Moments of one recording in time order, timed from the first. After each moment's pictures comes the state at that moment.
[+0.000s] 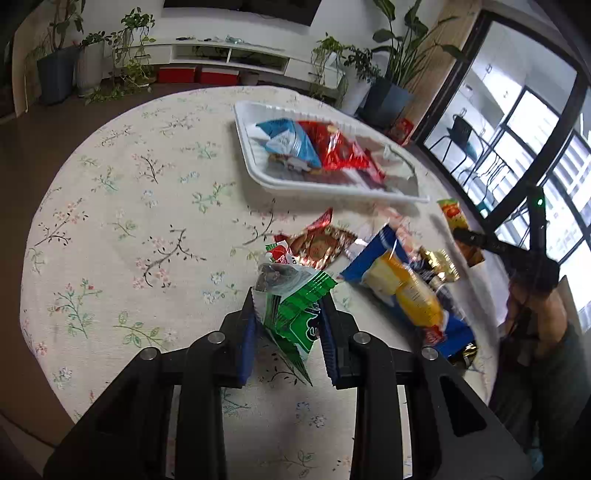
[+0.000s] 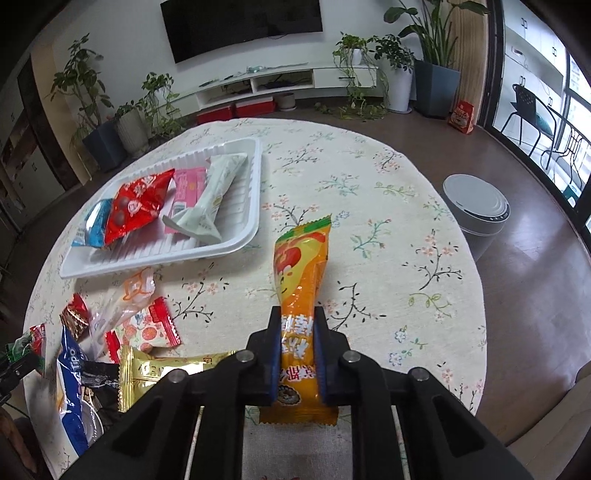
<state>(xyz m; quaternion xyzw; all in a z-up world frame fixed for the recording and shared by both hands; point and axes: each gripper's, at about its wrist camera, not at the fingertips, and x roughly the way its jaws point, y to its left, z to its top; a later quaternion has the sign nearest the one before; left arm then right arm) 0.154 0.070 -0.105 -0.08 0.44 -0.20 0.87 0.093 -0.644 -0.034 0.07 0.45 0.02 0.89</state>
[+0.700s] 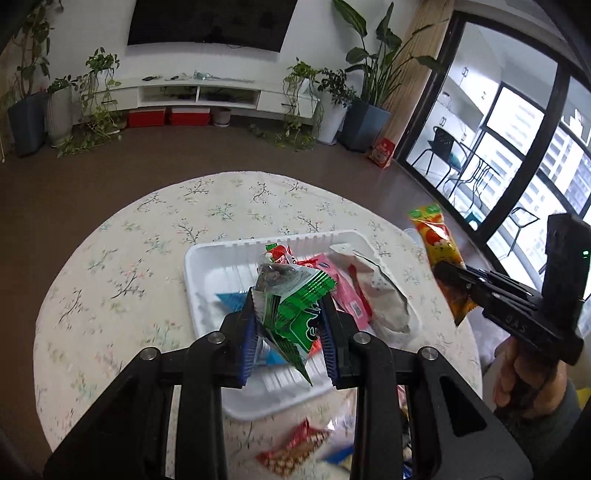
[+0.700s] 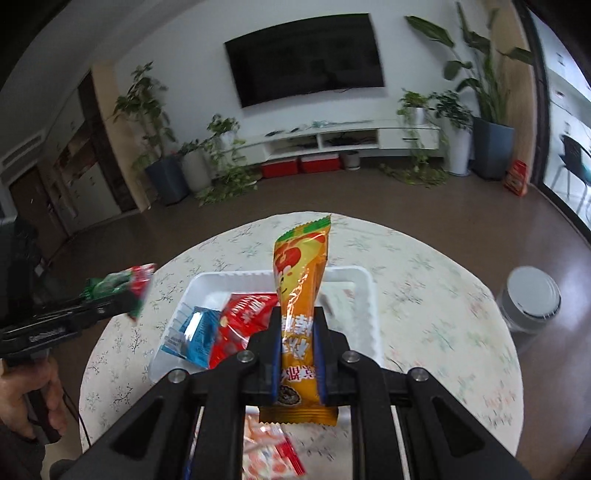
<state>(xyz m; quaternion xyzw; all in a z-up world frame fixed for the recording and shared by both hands) 0.325 0.010 -0.010 -0.04 0.40 -0.24 0.89 0.176 -0.564 0.058 0.06 0.36 0.14 0.92</state>
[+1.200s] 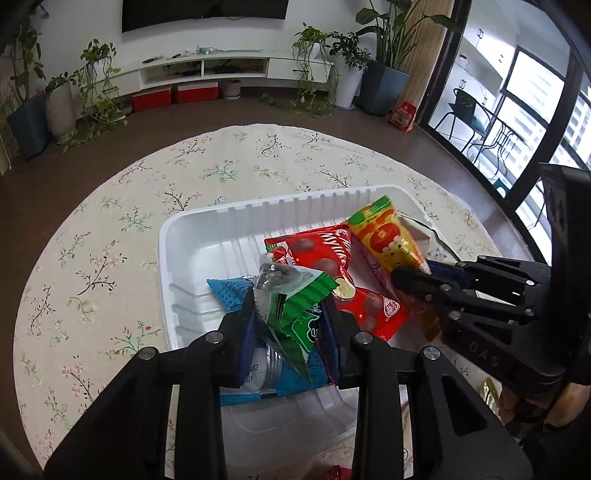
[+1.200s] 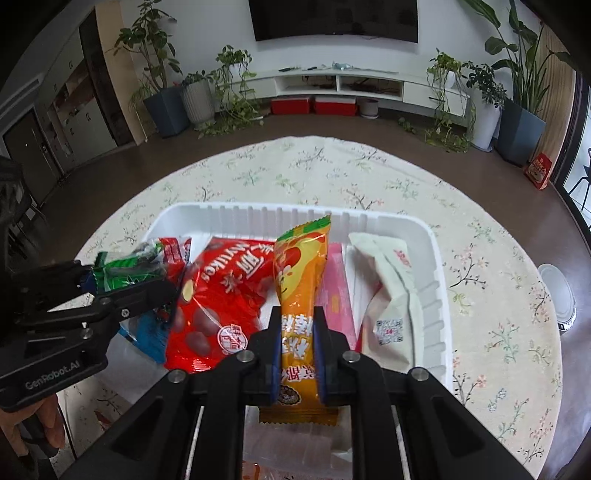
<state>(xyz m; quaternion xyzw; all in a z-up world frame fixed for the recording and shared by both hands) 0.366 -0.037 -0.092 0.02 0.44 -0.20 0.87 0.240 -0.513 -0.023 -0.01 0.46 0.15 0.87</state>
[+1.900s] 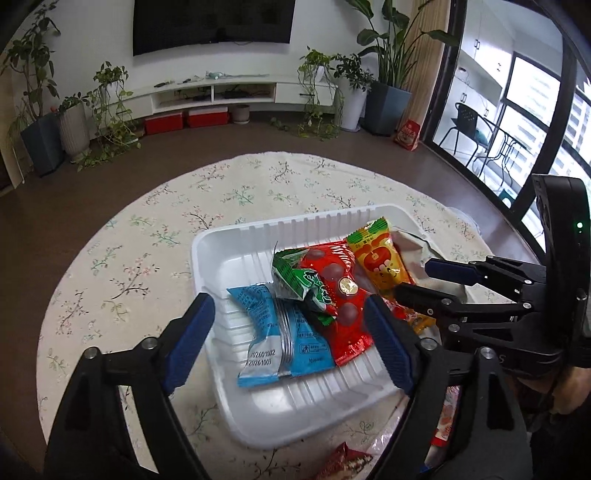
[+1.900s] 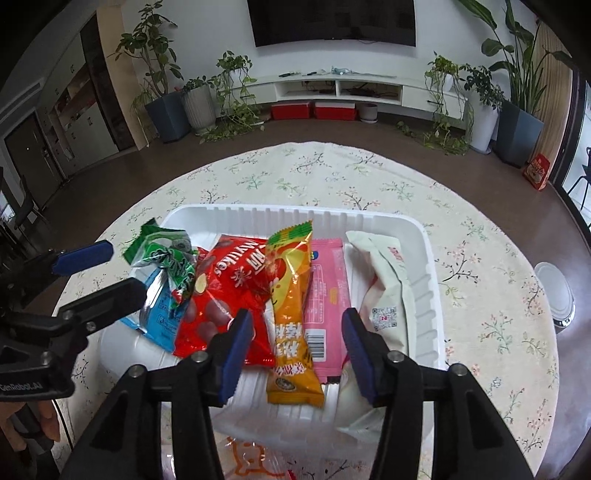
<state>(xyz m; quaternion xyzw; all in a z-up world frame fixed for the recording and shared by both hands) 0.328 -0.012 -0.065 0.02 0.39 -0.18 0.90 0.218 -0.520 -0.016 -0.01 0.44 0.16 0.88</state>
